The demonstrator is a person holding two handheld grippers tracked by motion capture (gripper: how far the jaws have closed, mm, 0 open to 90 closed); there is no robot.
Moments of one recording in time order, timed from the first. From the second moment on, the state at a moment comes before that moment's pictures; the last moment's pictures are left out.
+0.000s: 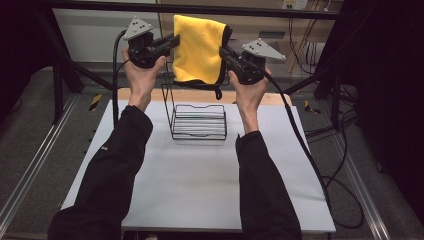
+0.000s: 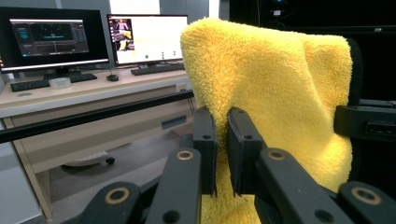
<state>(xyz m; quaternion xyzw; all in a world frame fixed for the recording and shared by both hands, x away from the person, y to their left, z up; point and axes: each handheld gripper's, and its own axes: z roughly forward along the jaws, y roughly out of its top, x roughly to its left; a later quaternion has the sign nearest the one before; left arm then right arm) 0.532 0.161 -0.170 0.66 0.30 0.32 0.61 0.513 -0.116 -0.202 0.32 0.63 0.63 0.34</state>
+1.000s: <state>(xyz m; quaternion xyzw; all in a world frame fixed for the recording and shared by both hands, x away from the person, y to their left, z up) 0.521 0.170 -0.209 0.71 0.28 0.32 0.56 0.510 -0.107 -0.241 0.32 0.66 0.59 0.33</state>
